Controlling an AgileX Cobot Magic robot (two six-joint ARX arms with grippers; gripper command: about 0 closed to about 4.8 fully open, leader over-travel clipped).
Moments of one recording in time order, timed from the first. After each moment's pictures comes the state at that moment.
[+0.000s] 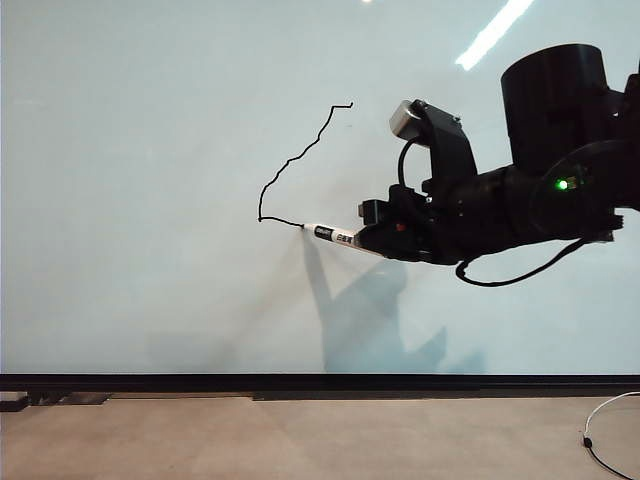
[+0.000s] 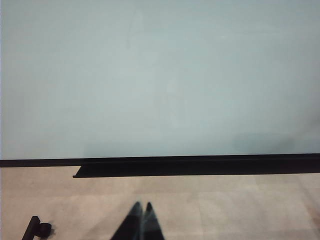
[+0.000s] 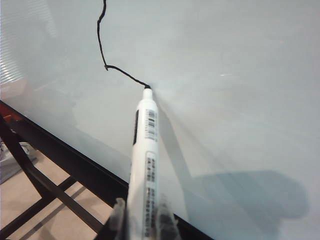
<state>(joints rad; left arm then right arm) 0.04 0.00 0.00 -0.13 0.02 0.05 0.48 1.84 0.62 1.10 -0.22 0.07</state>
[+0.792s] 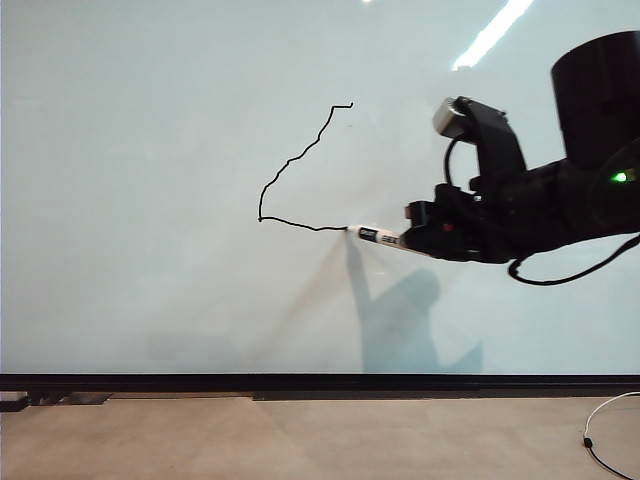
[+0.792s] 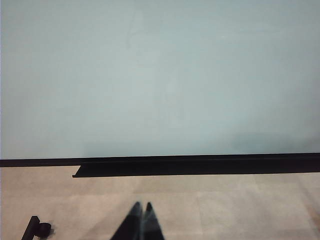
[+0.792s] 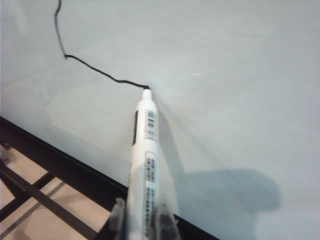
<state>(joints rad) 0.04 0.00 0.00 -0.13 0.02 0.05 0.40 1.75 0.52 1.10 -0.20 0.04</state>
